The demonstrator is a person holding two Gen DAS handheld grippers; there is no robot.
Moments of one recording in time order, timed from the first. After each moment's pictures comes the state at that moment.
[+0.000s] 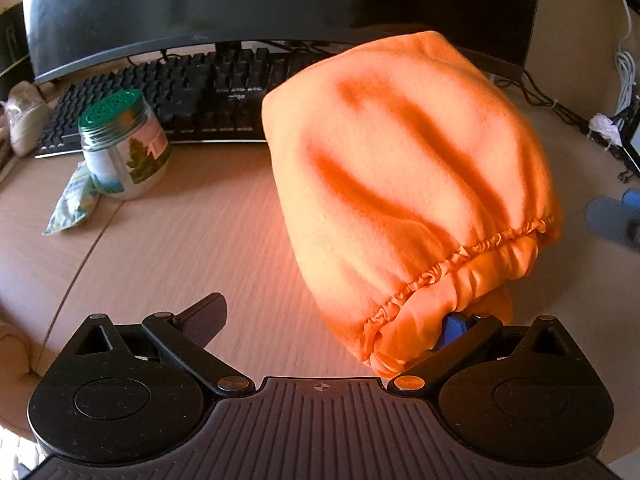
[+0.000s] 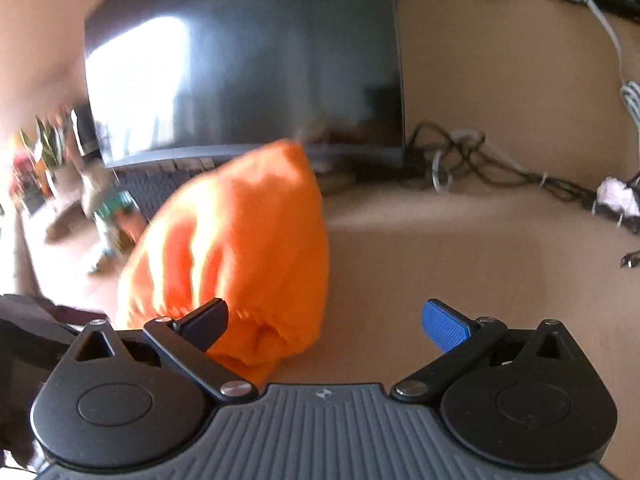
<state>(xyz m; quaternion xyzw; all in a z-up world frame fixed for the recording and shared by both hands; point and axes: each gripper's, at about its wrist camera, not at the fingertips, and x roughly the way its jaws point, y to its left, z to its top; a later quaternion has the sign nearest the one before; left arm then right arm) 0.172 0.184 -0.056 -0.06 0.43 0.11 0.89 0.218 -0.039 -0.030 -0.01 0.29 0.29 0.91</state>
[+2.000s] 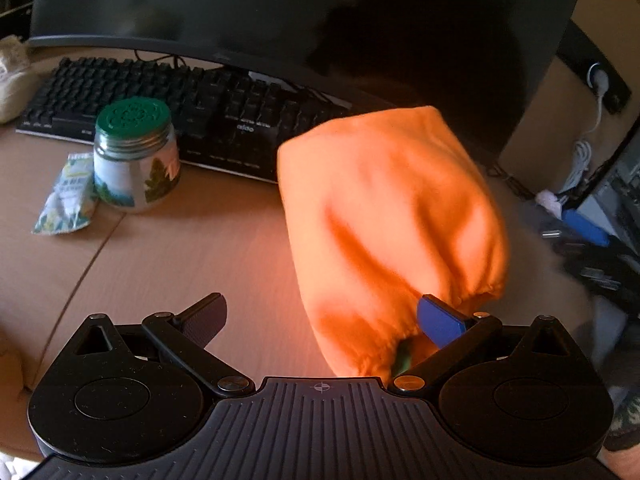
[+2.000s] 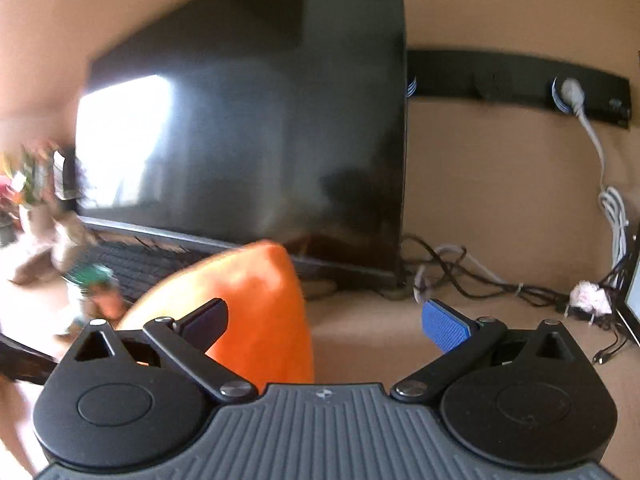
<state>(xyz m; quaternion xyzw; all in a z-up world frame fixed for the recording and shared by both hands) 0.159 0.245 -0.025 -0.17 0.40 0.03 0.90 0.251 -0.001 -0.015 -0.05 0.20 0.23 0.95</state>
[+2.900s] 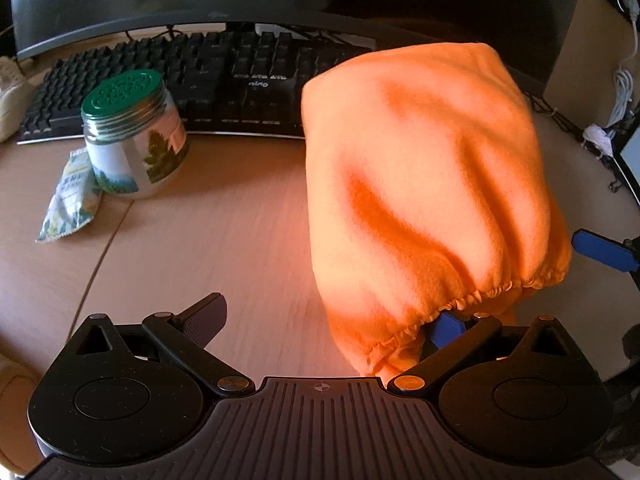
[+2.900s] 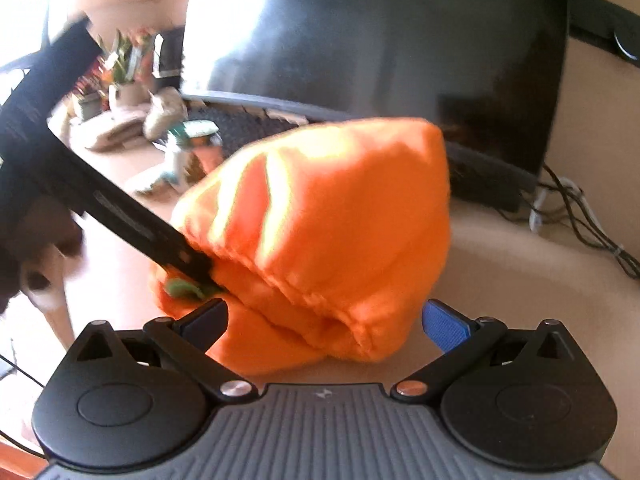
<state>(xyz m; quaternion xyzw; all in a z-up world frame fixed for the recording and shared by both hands) 0.177 0.238 -0.055 -0.10 0.46 0.07 0.88 0.199 0.027 -0.058 -0.13 0.25 0.39 0.88</state>
